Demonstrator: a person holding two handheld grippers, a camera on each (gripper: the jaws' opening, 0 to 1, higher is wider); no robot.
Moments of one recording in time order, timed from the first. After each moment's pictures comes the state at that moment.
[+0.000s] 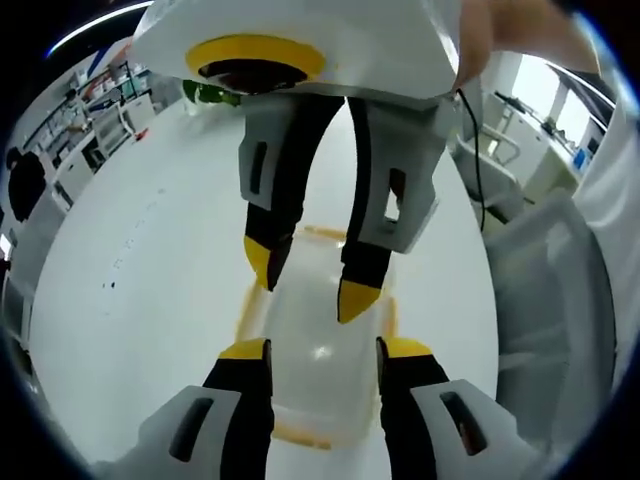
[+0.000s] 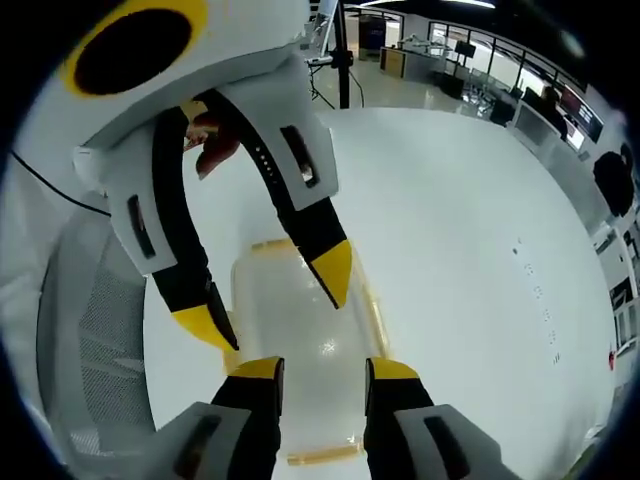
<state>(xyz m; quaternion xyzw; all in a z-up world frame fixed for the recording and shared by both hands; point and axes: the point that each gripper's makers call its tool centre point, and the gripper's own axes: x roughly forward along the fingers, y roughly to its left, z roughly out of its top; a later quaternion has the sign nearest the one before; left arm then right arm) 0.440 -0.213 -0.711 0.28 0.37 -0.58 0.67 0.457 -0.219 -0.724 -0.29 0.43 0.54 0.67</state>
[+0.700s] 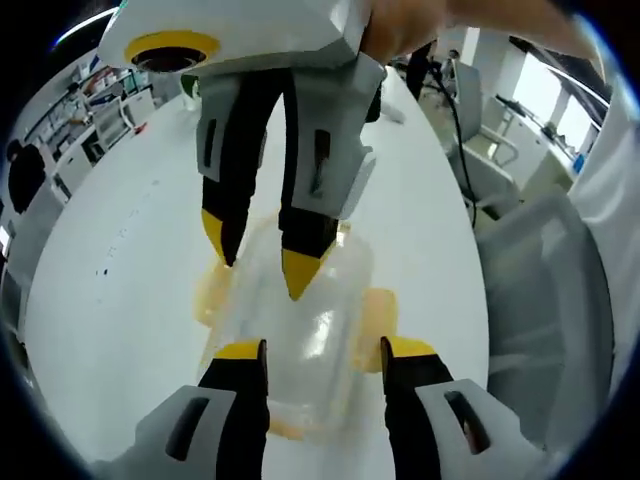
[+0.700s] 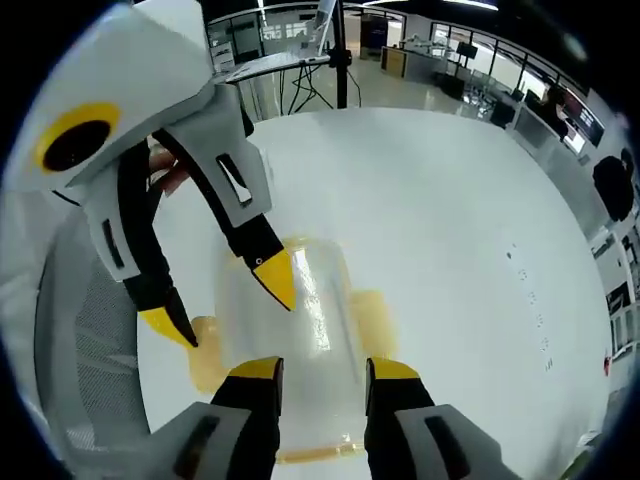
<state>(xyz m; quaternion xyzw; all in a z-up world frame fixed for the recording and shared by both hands) 0.420 -0.206 -0.718 0.28 0.37 -0.58 0.67 0.470 -0.221 -0.722 -0.31 0.43 0.53 0.66</state>
